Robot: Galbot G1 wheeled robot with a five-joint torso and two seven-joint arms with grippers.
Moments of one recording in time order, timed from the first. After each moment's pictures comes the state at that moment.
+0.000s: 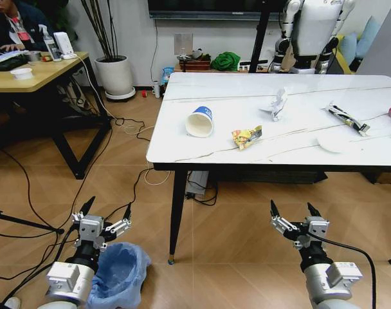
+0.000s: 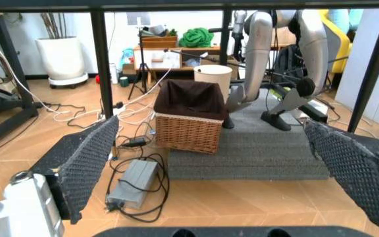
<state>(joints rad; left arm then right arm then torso) 1.75 -1.39 -0.70 -2.36 -0.03 0.13 0.13 -1.80 1.48 0.65 2.33 0.16 -0.08 0.03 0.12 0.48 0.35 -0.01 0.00</state>
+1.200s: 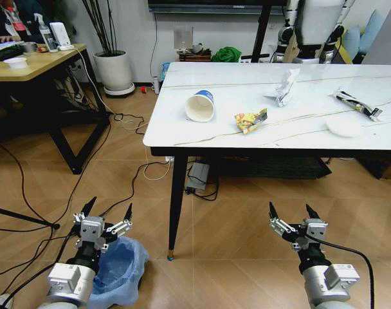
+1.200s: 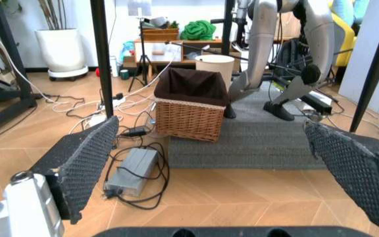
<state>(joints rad) 1.76 -1.40 -0.70 -2.36 -0.02 0.11 0.13 -1.81 1.48 0.64 2.32 0.15 -0.06 0.03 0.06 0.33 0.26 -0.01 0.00</state>
